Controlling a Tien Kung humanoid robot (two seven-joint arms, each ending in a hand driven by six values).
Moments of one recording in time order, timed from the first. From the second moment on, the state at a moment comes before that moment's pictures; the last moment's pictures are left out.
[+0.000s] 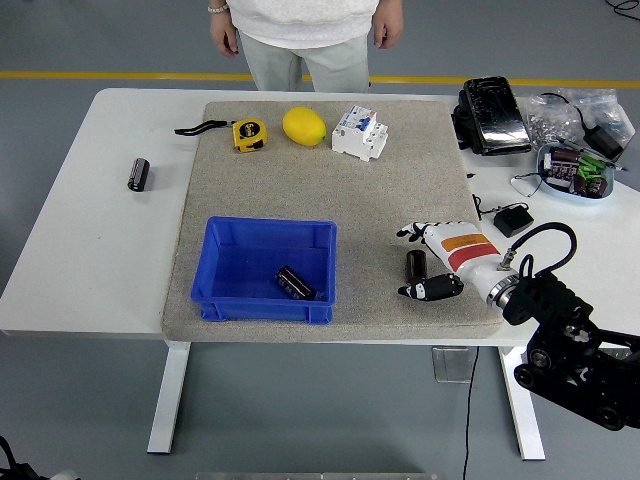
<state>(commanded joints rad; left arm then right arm) -0.22 0.15 -0.56 -0.23 1.22 0.02 0.24 0.67 -0.39 0.25 1.17 -1.72 -0.48 -0.17</state>
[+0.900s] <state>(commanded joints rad) -0.23 0.15 -0.55 -0.23 1.22 0.01 0.24 0.66 -0.39 0.24 1.13 -1.72 -0.47 -0.16</state>
